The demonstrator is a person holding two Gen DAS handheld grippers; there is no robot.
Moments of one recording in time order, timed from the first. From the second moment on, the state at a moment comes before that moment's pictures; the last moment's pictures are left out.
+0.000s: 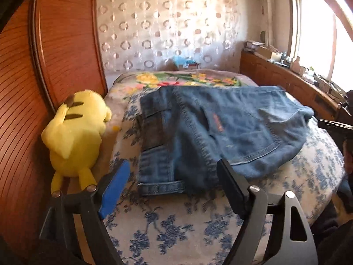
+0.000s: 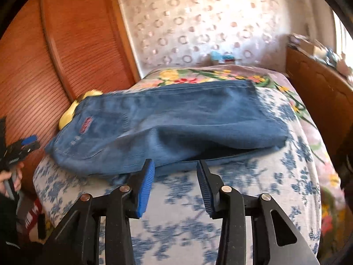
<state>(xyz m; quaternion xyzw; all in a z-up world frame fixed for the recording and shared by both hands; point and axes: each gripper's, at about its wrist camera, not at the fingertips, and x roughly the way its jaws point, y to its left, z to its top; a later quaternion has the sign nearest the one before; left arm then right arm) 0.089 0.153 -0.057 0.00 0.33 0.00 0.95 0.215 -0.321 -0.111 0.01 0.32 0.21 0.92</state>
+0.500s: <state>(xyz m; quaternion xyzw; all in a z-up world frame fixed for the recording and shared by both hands) 0.106 0.080 -0.038 0.02 0.29 -0.07 0.95 0.280 -0.367 -0.118 0.03 0.36 0.12 0.93</state>
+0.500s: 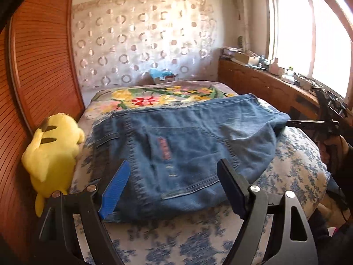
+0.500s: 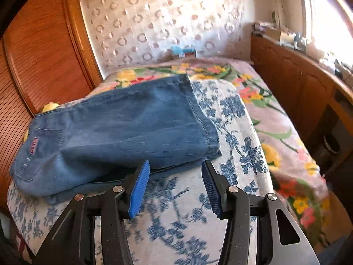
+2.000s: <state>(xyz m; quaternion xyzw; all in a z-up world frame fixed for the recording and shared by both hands) 0.088 0.132 -0.037 -0.02 0.30 -0.02 0.95 0.265 -0.121 -0.006 -0.01 0.29 0.41 0.86</state>
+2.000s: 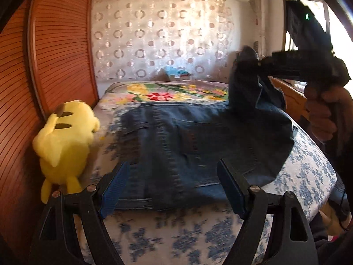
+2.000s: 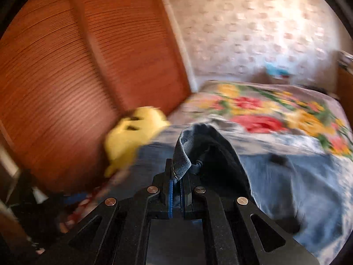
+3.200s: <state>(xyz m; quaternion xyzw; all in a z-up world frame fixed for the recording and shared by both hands) 0.193 0.137 -0.086 -0.01 0.39 -0.04 0.92 0.262 -0.113 -0.092 -0.05 0.42 0.33 0.84</state>
